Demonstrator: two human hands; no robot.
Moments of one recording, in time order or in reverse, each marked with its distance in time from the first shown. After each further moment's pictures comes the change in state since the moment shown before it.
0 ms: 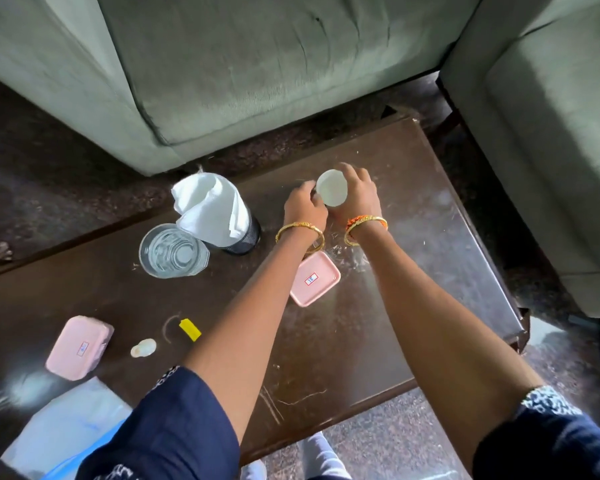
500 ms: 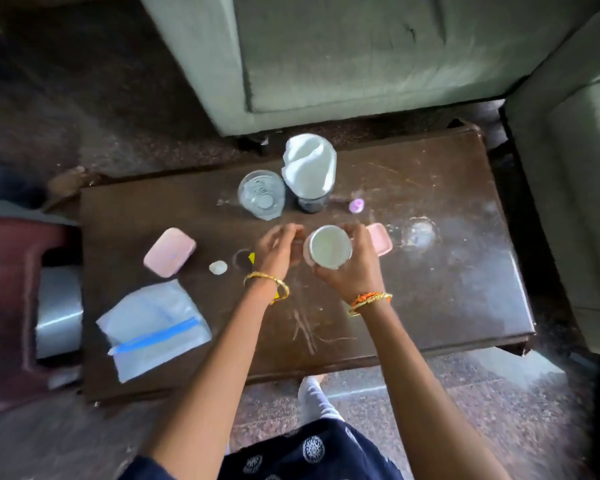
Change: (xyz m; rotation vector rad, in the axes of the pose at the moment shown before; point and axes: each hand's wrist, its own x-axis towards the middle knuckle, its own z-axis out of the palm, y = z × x) left_hand -0.160 -0.098 -0.123 -0.764 0.200 -0.358; right_hand -0.203 -0.092 0.006 0.287 -0.146 -0.163
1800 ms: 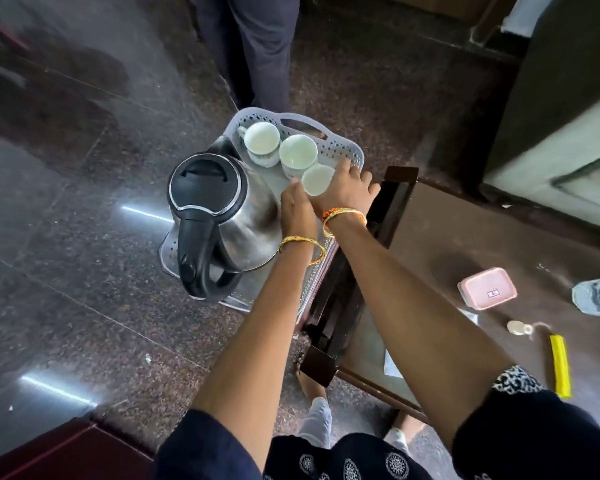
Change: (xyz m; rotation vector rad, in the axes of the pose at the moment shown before) left_hand 0.041 0.035 -0.551 -0.513 0.582 0.093; right_hand -0.075 -0.347 0.539 -0.628 -0.204 -0.391
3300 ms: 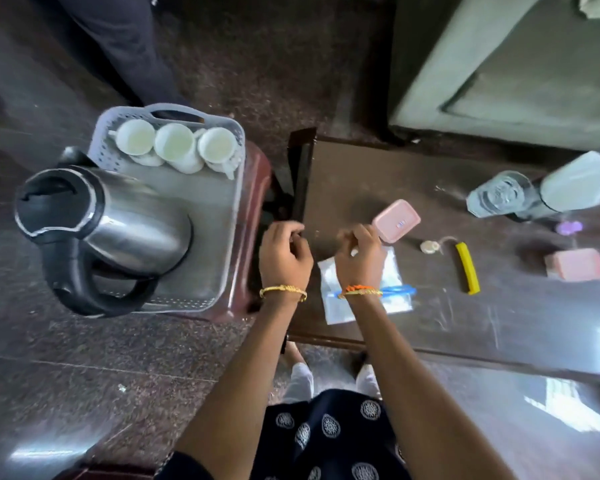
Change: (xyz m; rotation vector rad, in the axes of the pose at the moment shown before) left_hand -0.111 -0.099 0.026 0.747 -0.254 0.798; right_hand -0.141 0.171 -0.061 0.503 0.347 0.255
